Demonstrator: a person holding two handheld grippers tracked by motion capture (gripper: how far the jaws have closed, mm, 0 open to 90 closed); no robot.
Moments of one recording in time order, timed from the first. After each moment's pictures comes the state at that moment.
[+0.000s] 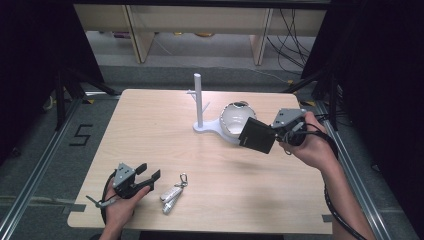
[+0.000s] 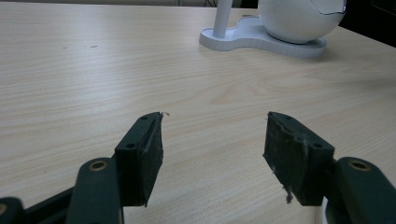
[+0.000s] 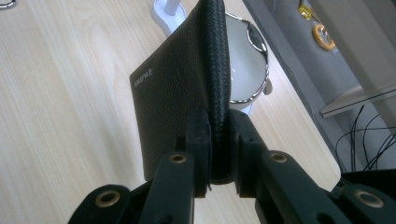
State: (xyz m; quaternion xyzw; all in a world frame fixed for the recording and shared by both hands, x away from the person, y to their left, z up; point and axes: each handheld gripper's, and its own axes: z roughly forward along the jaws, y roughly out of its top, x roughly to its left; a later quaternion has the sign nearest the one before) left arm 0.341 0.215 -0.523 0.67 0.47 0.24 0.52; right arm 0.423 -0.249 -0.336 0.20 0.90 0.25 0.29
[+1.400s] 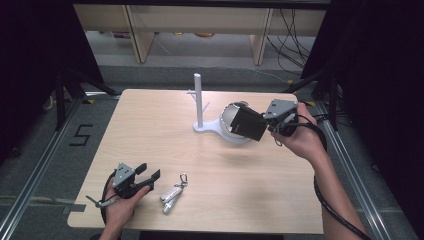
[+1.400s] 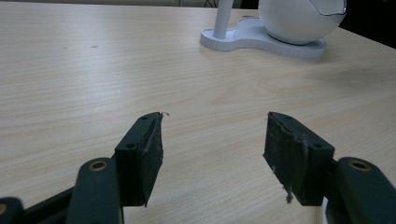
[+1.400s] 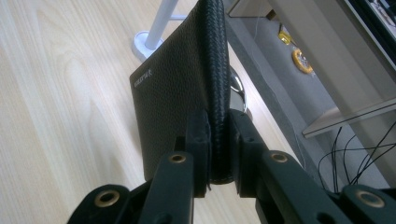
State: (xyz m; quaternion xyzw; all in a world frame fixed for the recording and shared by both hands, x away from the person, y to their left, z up) left arm 0.341 0.216 -0.523 0.67 0.47 0.24 0.52; right arm 0.444 -0.229 -0.329 0.19 0.89 0.28 0.32
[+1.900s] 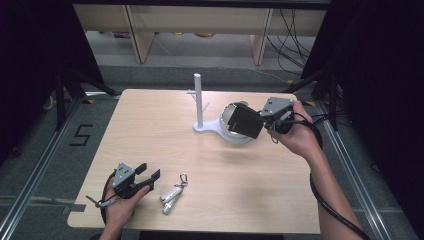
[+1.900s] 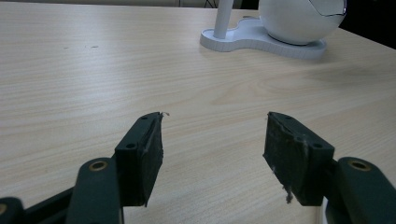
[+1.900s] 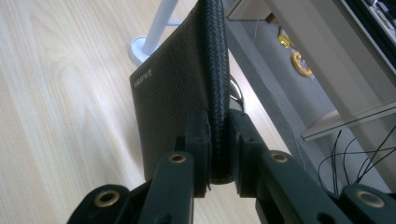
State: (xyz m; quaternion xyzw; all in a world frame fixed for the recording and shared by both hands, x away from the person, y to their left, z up) left arm 0.341 0.216 -0.523 0.67 0.47 0.24 0.52; right arm 0.452 -0.222 -0.331 0.19 0.89 0.28 0.32
